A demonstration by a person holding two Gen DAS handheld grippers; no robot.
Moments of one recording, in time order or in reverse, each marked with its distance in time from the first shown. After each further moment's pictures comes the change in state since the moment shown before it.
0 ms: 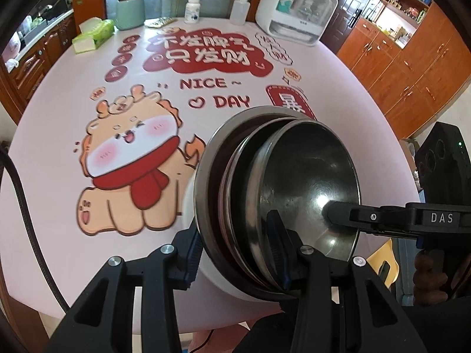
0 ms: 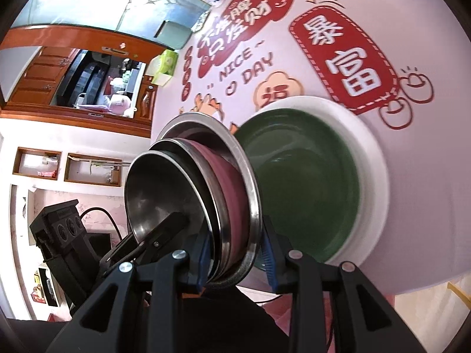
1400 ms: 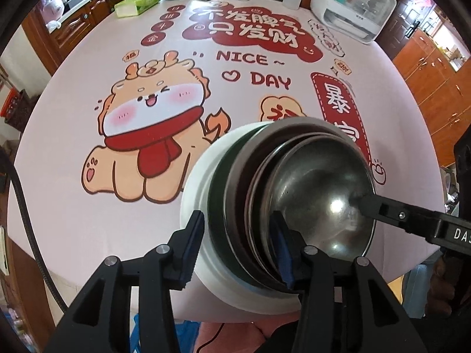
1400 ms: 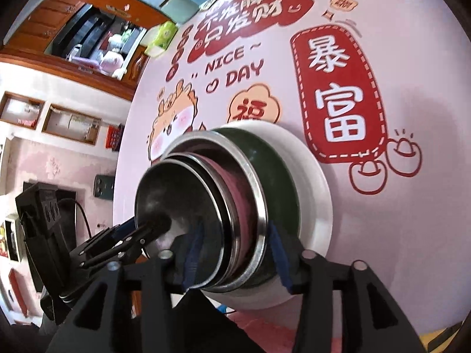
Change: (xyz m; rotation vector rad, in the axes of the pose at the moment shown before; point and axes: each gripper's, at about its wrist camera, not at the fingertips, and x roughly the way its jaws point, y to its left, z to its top) left arm 0.031 -0.014 -0.002 -0.193 0.063 0.187; right arm -0.009 -0.009 0.033 -0.218 0.044 -0.152
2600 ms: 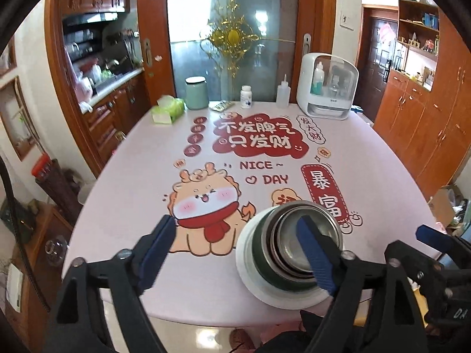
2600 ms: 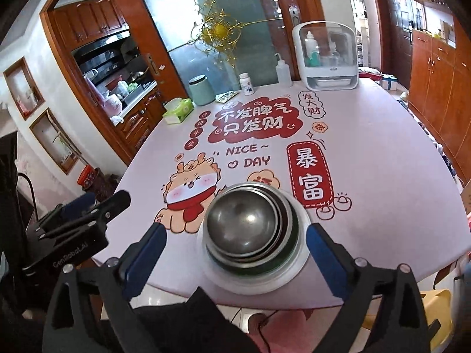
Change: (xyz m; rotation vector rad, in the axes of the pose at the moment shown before) left arm -0.183 0.019 -0.048 0.098 -0.485 0.096; right arm -0.116 0.142 -0.115 -0.207 -0.473 -0.286
